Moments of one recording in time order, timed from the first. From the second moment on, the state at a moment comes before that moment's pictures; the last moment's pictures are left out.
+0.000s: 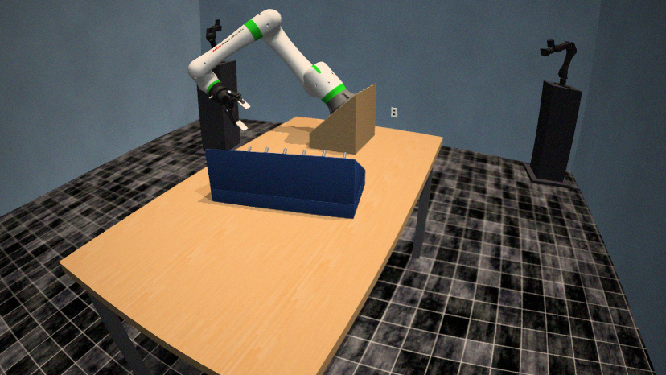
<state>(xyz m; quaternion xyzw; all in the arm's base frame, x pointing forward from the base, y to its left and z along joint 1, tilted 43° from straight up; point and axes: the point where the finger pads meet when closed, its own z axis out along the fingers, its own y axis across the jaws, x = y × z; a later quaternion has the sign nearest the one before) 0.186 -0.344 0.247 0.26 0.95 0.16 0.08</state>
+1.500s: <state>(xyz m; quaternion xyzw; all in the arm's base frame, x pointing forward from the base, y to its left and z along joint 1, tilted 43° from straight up) 0.172 -0.323 0.272 0.26 0.95 0.16 0.08</state>
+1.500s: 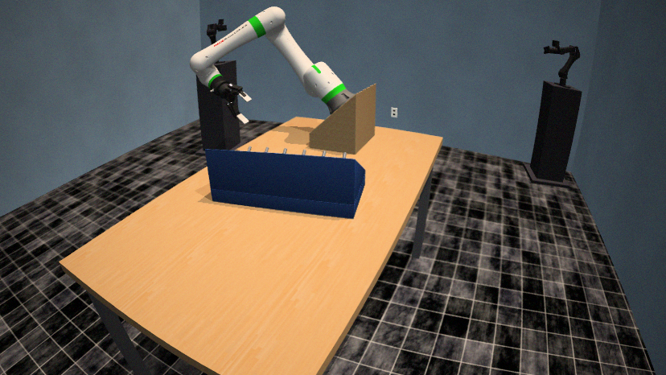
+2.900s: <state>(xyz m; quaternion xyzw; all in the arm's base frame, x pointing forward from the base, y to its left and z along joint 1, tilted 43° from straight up) 0.337 -0.250 0.268 -0.48 0.87 0.08 0.07</state>
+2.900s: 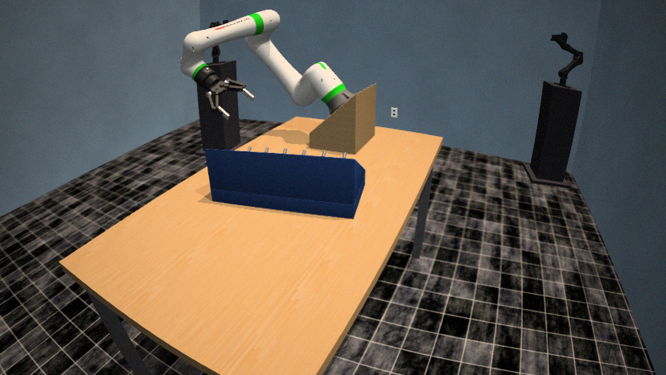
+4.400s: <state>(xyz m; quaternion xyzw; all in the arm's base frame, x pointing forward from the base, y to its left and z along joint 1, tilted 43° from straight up) 0.499 0.006 0.223 -0.99 -0.13 0.03 -0.05</state>
